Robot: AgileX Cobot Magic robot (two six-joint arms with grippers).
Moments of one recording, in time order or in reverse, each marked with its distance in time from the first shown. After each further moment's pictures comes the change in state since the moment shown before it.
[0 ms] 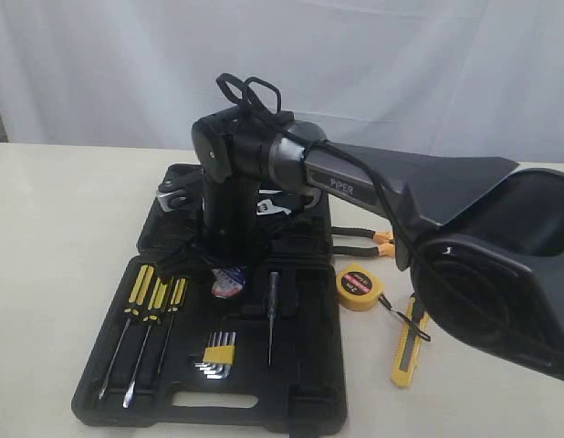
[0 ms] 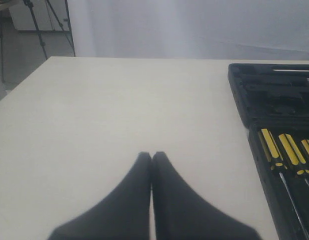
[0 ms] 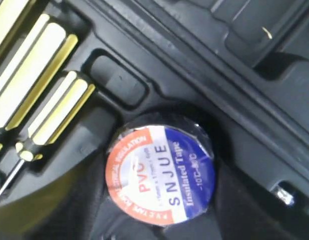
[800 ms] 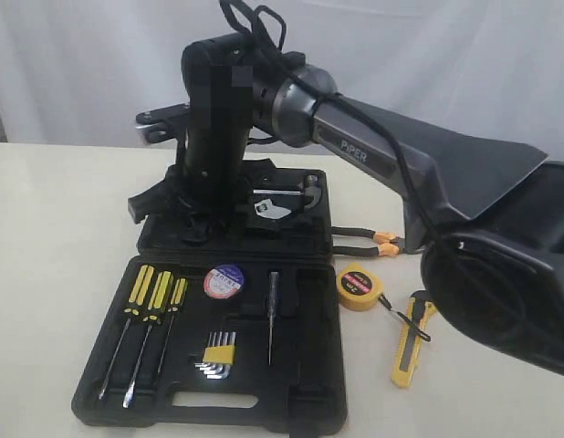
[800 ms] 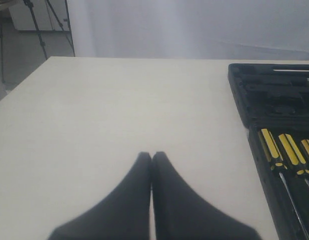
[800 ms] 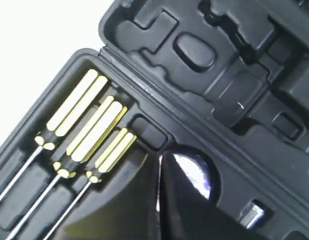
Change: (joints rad) left arm 0.000 0.000 0.000 0.000 0.000 0.000; right arm 0.000 -0.029 -0.200 0.030 0.065 0.007
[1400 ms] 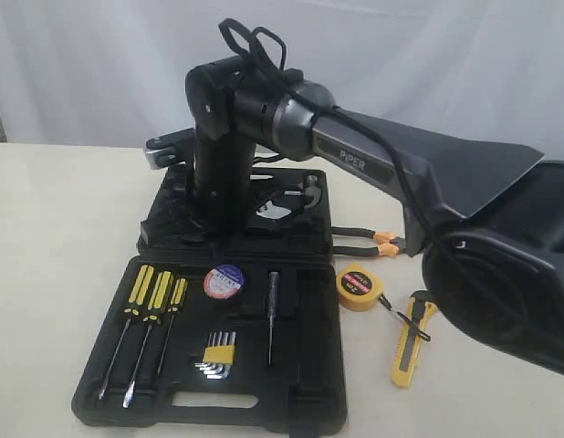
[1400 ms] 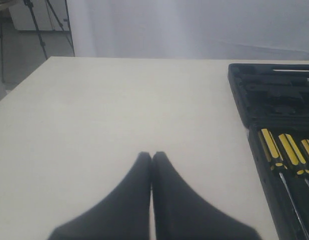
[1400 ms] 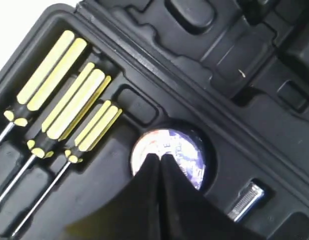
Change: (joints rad) left arm 0.000 0.000 0.000 0.000 0.000 0.000; right arm 0.000 -0.002 0.079 -0.020 0.002 0.002
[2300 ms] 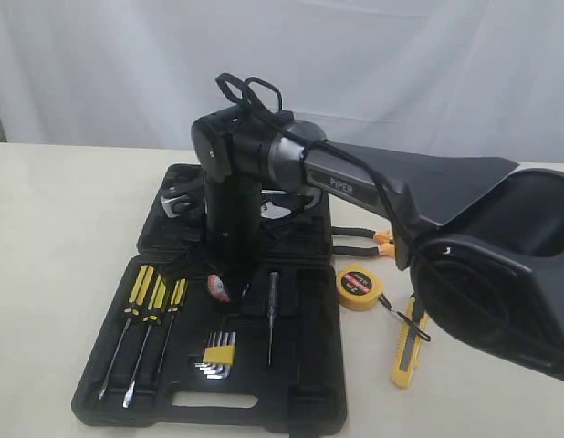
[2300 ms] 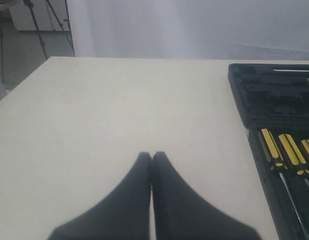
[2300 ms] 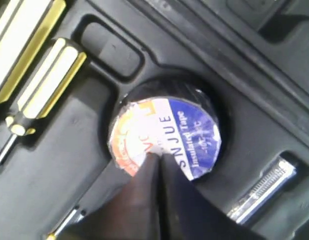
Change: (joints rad) left arm 0.000 0.000 0.000 0.000 0.000 0.000; right arm 0.000 0.031 0.113 -0.010 0.005 0.009
